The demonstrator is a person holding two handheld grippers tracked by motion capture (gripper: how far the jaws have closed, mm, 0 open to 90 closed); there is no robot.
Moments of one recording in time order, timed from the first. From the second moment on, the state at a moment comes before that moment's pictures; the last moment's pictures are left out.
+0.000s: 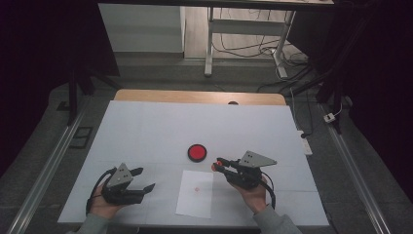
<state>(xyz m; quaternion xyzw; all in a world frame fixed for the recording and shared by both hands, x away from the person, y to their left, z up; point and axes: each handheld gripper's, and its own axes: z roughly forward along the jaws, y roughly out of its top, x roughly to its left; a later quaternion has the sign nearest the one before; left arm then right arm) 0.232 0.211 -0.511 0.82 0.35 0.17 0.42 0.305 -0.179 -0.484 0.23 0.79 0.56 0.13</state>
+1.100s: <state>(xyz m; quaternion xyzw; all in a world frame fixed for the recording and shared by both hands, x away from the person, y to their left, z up) 0.234 0.210 -0.516 0.83 0.35 0.16 0.40 0.348 -0.171 -0.506 0.29 0.80 0.50 0.15</state>
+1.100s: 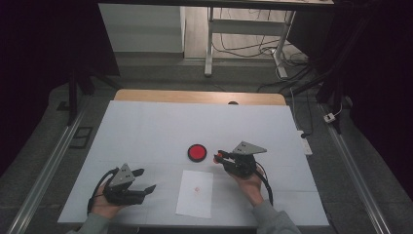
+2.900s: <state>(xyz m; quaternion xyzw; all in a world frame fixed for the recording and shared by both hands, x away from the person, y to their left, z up) 0.236 0.212 -0.519 0.83 0.35 0.16 0.40 0.360 -0.163 -0.518 0.28 0.82 0.47 0.17</state>
